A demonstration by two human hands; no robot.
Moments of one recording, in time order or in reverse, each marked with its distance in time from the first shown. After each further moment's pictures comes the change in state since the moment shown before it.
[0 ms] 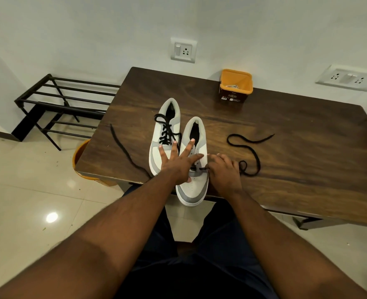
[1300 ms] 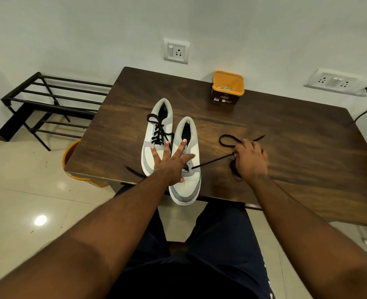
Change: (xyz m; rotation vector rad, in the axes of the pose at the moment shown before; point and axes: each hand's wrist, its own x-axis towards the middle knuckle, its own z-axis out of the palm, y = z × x) left_hand 0.000 0.001 0.005 -0.019 0.007 -0.006; right_hand 0.011 0.073 -0.051 -0.187 0.040 0.237
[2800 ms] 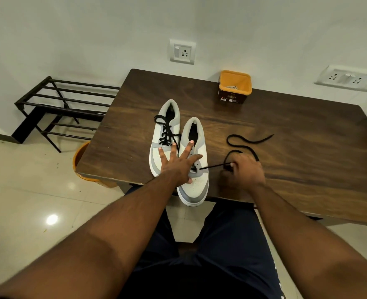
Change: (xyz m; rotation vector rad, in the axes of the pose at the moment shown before) left_hand -0.002 -0.002 -0.003 0.012 -0.025 0.006; right_hand -0.008 -0.012 0.039 0.166 -0.060 -0.058
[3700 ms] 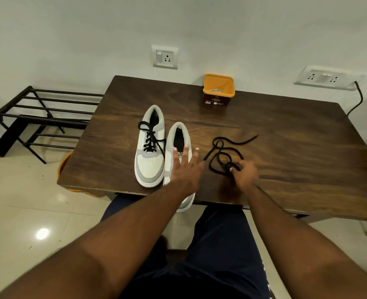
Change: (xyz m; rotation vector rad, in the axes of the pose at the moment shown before) left_hand 0.009 0.069 -0.005 0.192 0.165 0.071; right_hand 0.001 0.037 0.010 0.473 0.030 0.469
